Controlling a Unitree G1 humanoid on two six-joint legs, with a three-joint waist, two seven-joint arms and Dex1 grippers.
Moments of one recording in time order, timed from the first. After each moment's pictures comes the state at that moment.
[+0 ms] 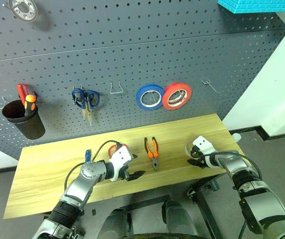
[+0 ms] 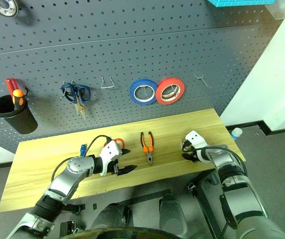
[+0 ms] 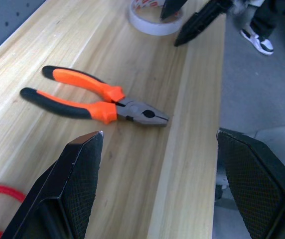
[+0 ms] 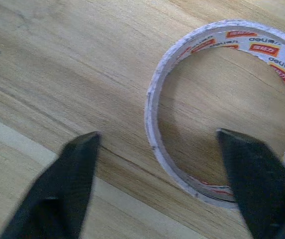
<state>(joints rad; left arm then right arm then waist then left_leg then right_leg) -0.12 0.38 -0.30 0.09 -0.08 0.19 -0.87 -0.53 -0.49 0.18 0.98 -0.11 0.18 0.73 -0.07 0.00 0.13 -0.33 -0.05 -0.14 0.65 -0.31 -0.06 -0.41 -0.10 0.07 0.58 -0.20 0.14</state>
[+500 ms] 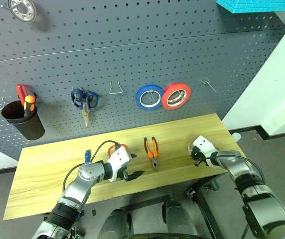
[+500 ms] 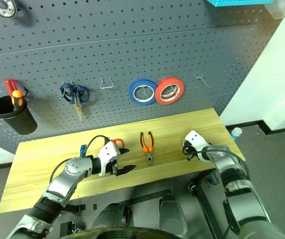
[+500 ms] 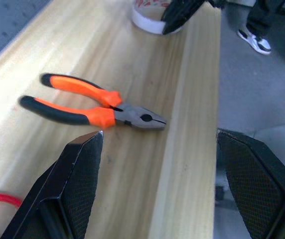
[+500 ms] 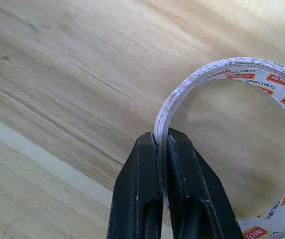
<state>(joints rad) -0.09 0.39 -0.27 0.10 -0.08 0.09 -0.86 -0.42 -0.54 0.17 0.77 -0.12 0.10 0.72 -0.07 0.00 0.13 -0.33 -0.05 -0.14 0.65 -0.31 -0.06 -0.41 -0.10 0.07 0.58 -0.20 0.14</state>
